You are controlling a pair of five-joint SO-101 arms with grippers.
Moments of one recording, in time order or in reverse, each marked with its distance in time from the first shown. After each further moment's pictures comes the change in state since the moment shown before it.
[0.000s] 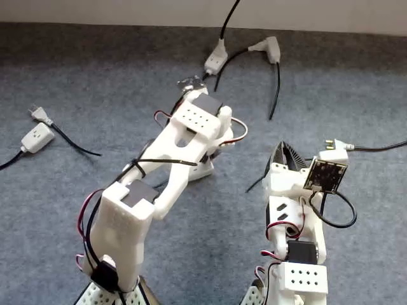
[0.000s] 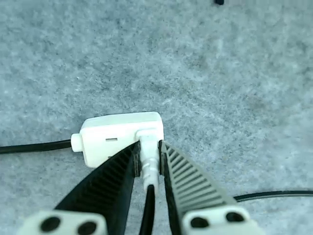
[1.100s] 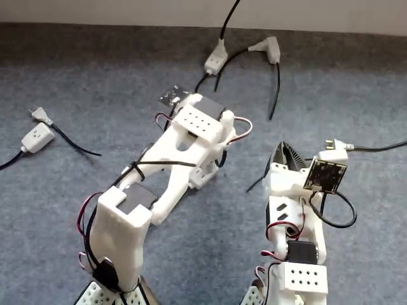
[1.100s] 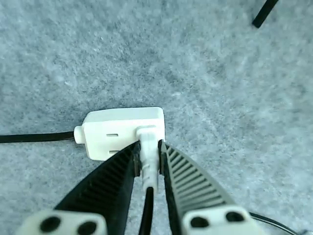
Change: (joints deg) left arm 3.7 -9.0 6.3 -2.0 26.3; right arm 0.0 0.0 0.0 0.0 0.0
